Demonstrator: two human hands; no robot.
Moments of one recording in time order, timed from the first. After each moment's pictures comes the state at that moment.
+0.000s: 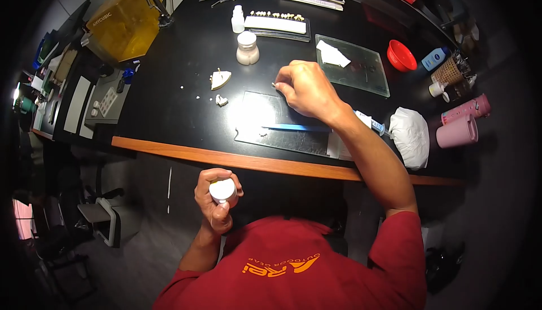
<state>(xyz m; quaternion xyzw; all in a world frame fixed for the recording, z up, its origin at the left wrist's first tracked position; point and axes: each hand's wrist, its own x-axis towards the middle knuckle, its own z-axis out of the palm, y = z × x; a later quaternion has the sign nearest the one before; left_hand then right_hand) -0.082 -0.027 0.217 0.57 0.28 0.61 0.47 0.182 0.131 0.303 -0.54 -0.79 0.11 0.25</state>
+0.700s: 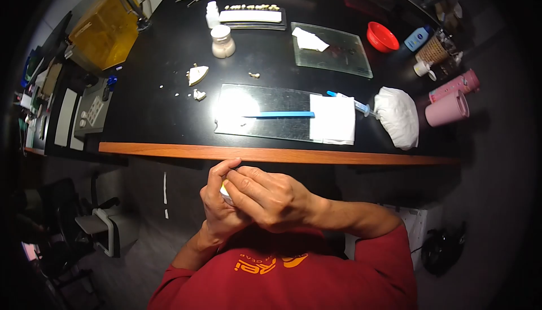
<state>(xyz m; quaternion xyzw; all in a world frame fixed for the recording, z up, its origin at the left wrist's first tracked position) -0.056 -0.044 0.241 0.71 0.34 0.50 0.37 0.111 -0.043 0.295 -0.30 -0.87 -0.04 0.38</state>
